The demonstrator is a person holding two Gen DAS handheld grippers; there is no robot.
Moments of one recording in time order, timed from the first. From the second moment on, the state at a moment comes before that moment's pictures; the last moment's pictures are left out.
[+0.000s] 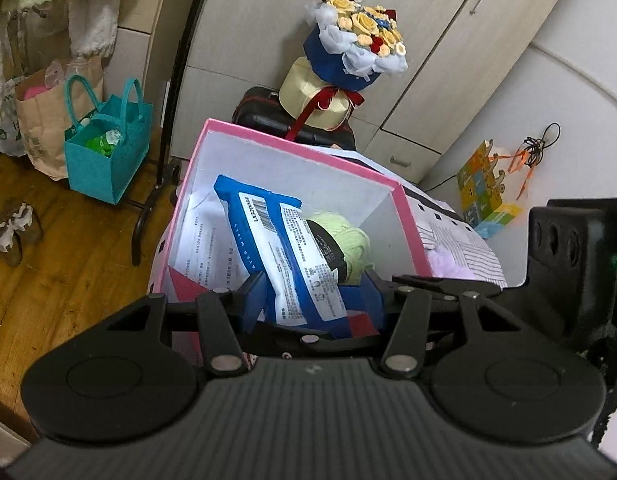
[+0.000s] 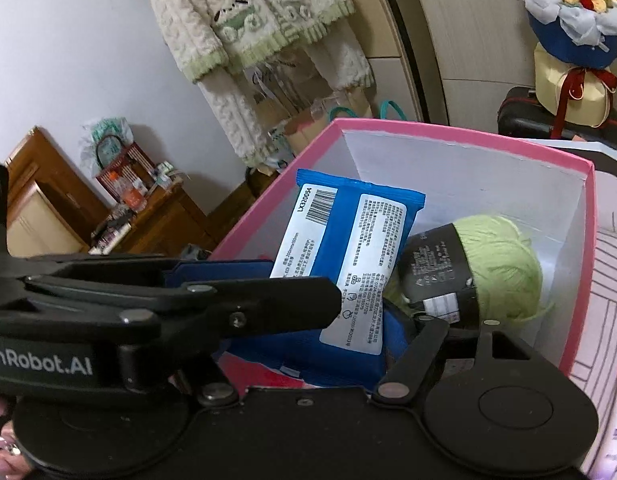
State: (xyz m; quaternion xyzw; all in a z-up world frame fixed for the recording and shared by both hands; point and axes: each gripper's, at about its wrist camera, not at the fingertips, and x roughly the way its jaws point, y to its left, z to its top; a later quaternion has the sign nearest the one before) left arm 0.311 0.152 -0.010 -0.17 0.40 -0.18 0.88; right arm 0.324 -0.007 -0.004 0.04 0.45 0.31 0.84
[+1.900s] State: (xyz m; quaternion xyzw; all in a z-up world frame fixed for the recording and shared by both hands) left arm 0.093 0.006 0.048 0.02 0.26 -0.33 0.91; right arm 0.069 -0.219 0.081 -0.05 0.24 0.21 0.95
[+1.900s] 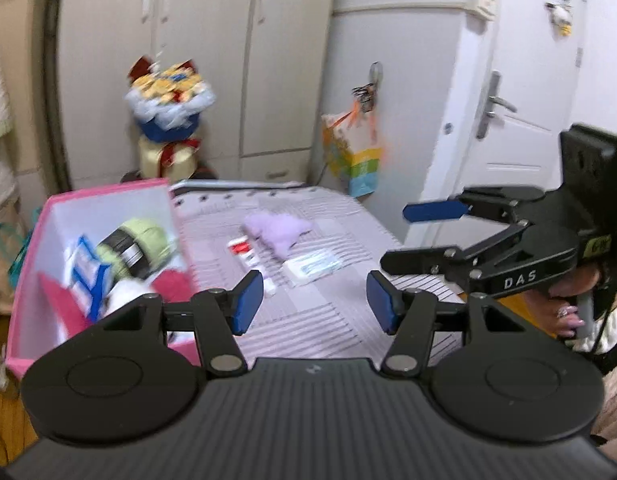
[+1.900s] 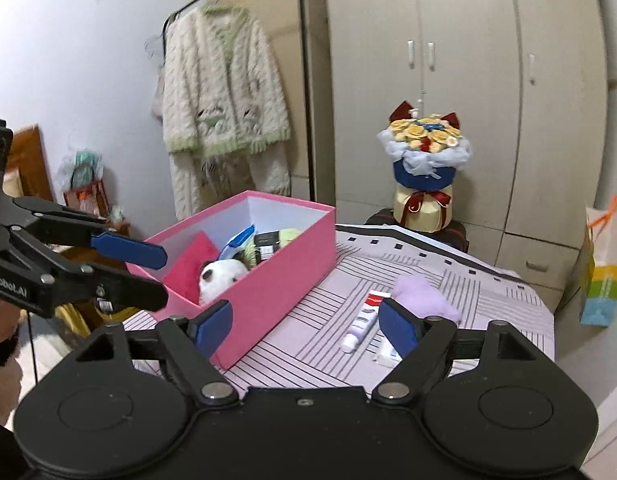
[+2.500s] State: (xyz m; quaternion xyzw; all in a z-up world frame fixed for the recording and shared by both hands) left arm 0.183 -0.080 -0.017 0.03 0.28 -0.27 0.92; right arm 0.140 -0.263 -0.022 -0.03 0.28 0.13 0.95
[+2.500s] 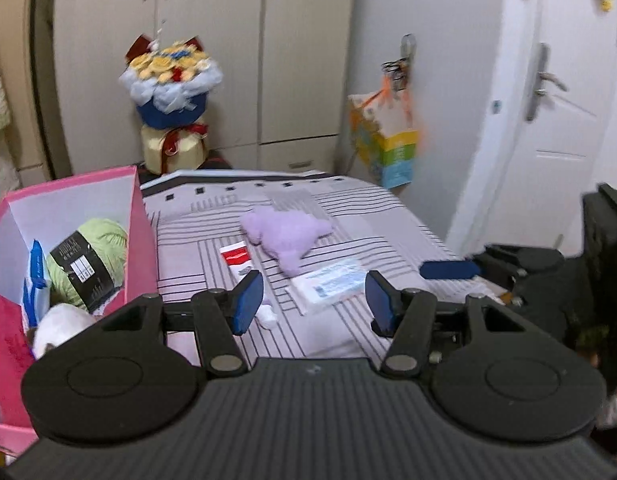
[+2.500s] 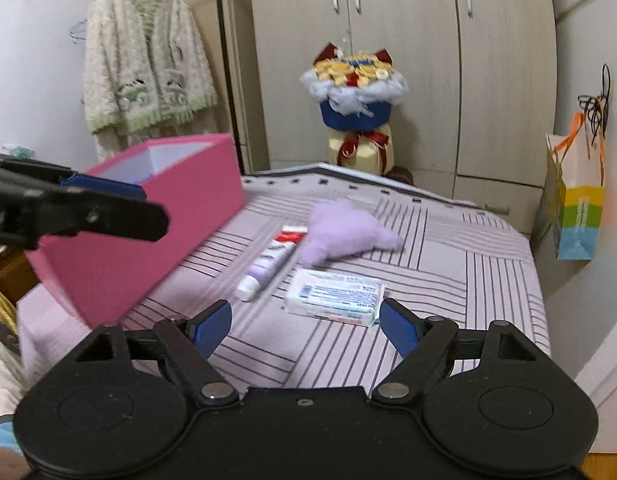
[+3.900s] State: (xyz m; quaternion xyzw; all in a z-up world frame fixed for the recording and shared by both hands) left arm 0.300 -0.120 -0.114 -0.03 0.38 -0.13 0.92; right arm 0.234 -0.241 -0.076 -0.04 0.35 0.07 0.93
